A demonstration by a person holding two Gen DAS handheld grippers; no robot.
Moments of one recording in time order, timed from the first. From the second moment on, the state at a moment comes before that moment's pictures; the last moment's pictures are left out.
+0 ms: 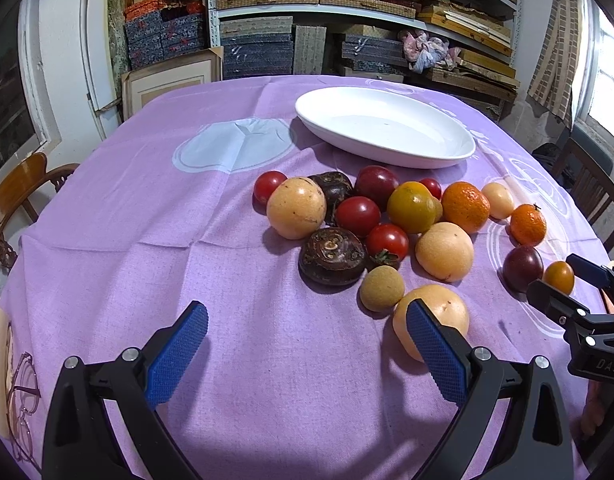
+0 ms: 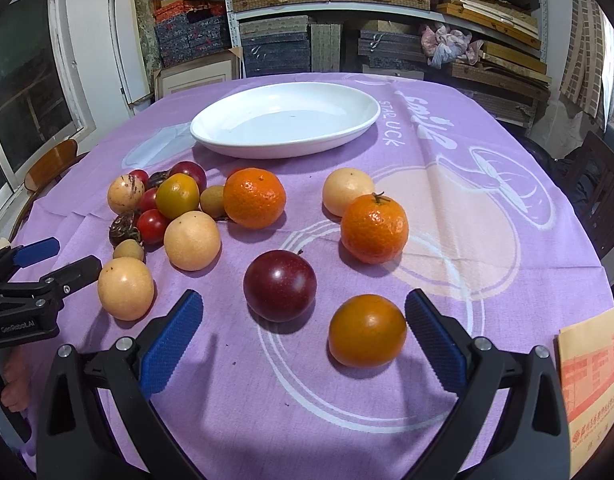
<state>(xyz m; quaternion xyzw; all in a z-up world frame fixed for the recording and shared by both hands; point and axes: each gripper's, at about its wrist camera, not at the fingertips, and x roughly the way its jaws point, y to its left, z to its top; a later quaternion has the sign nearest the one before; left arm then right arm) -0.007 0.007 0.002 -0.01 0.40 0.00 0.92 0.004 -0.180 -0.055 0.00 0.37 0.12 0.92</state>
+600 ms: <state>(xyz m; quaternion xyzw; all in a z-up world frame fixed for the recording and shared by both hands) -0.004 -0.051 -0.001 0.01 0.44 -0.13 0.89 0.001 -0.222 -0.039 0.09 0.35 0.12 0.93</state>
